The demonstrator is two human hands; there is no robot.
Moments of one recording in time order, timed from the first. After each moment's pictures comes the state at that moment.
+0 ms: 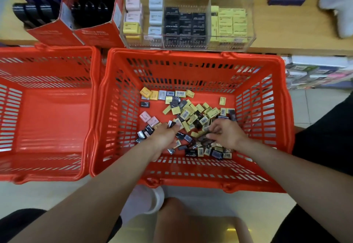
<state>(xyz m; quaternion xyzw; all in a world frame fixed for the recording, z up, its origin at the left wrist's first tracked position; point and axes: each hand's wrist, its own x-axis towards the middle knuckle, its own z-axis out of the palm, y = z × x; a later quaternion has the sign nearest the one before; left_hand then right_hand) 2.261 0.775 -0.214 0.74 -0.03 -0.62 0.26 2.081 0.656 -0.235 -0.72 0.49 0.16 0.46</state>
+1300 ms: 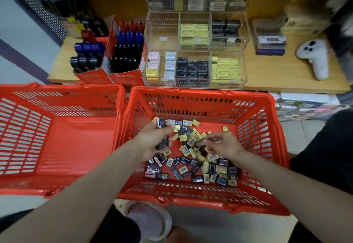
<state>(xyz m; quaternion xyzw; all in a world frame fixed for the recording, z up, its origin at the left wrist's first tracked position) 2.319 0.762 -0.130 0.68 0.01 -0.58 0.45 2.121 0.651 -0.176 -0.63 0.53 0.03 0.57</state>
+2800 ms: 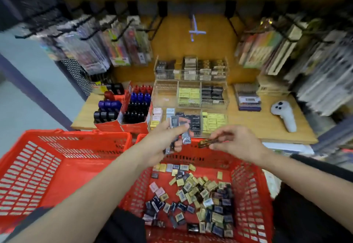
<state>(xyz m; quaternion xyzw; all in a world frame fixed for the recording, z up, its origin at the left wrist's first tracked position) 2.316 0.709 0.011 0.60 -0.21 -0.57 0.52 2.122 0.590 0.005 -0.80 0.37 -0.10 0.47</state>
